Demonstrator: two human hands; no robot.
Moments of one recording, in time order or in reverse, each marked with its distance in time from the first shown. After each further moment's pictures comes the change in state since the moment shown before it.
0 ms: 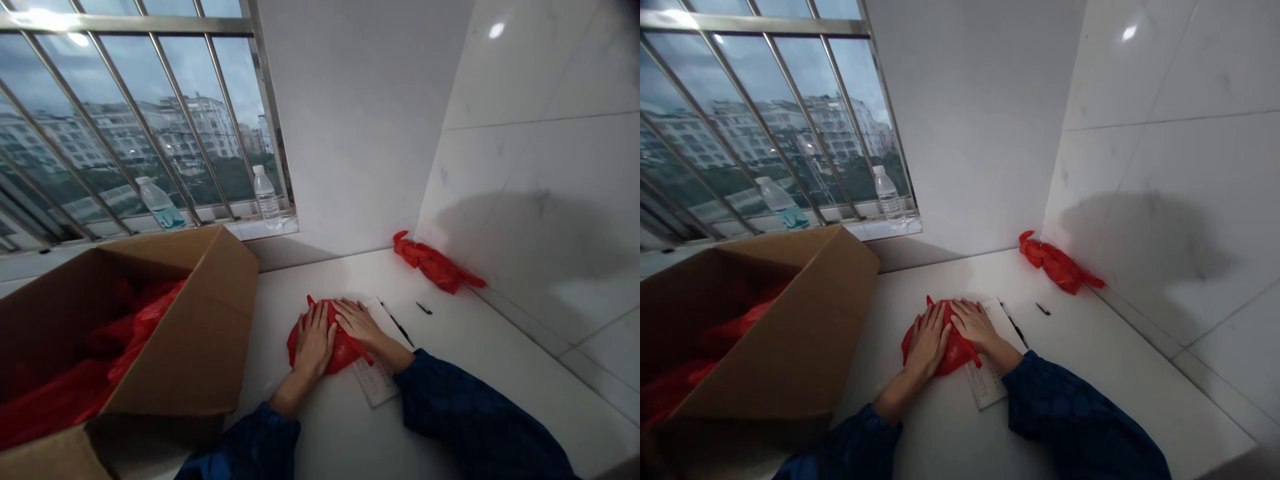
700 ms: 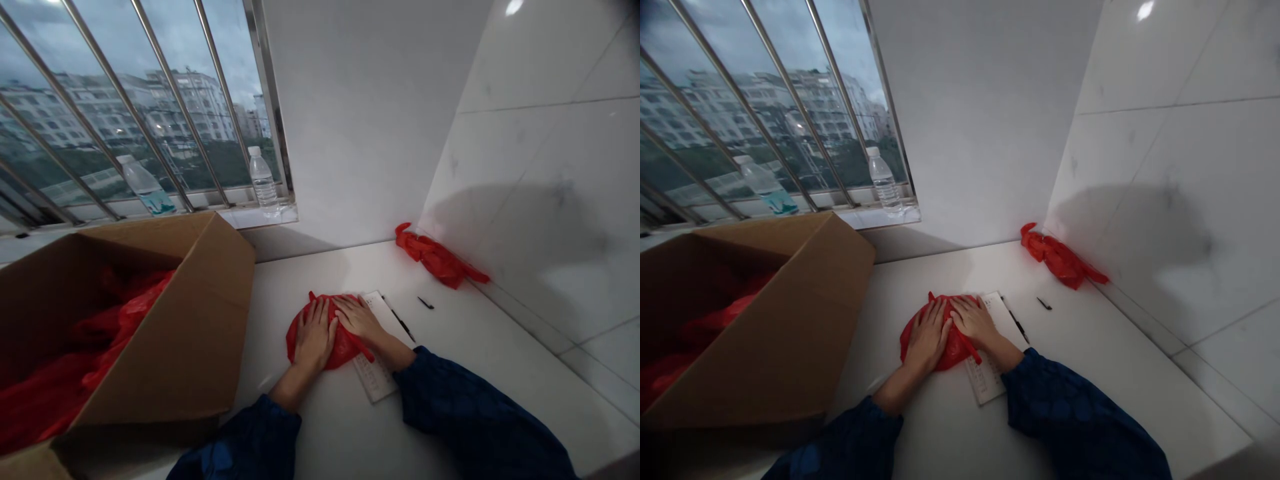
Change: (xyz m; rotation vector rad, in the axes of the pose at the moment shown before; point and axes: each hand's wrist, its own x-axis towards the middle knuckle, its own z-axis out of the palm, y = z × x) left_hand 0.001 0.001 0.008 -0.043 -0.060 -0.032; right_hand 0.000 0.010 0.019 -0.046 0.048 -0.019
